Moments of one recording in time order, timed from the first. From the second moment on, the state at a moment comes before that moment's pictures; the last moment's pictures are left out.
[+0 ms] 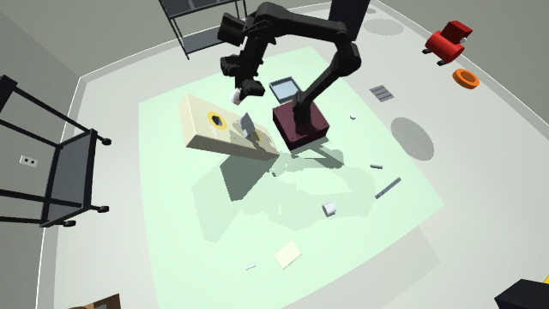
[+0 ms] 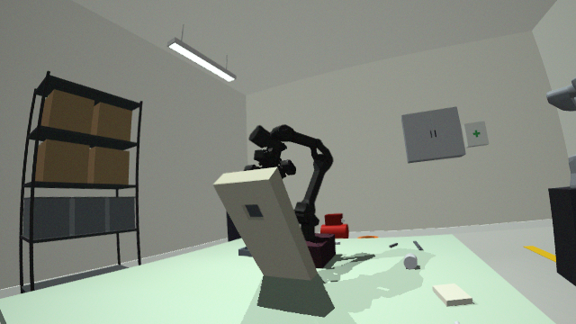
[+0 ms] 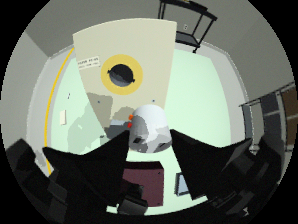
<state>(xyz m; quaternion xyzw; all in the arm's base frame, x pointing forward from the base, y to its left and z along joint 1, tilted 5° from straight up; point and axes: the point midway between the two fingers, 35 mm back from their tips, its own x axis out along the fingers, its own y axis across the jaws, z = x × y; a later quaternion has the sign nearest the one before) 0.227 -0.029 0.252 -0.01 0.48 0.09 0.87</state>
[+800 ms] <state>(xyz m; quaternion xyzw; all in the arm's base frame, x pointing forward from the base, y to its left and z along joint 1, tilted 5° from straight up) 0.221 -0.115 0.232 0.06 0.48 -0.05 0.87</state>
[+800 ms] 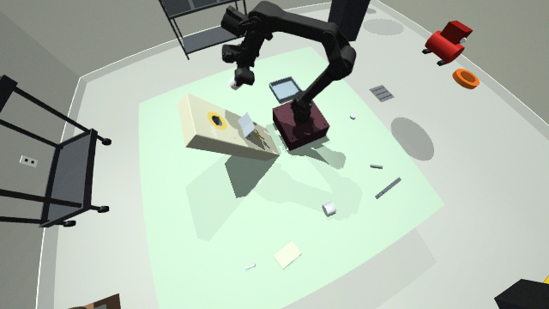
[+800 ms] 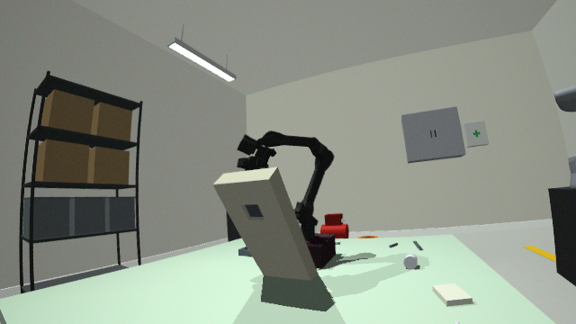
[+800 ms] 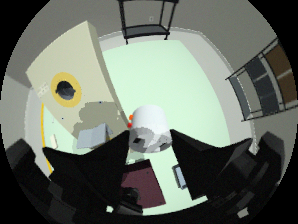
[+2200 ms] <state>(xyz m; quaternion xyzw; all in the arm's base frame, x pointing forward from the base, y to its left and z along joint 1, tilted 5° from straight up) 0.094 -0.270 0.141 0.30 0.41 -0.46 0.73</state>
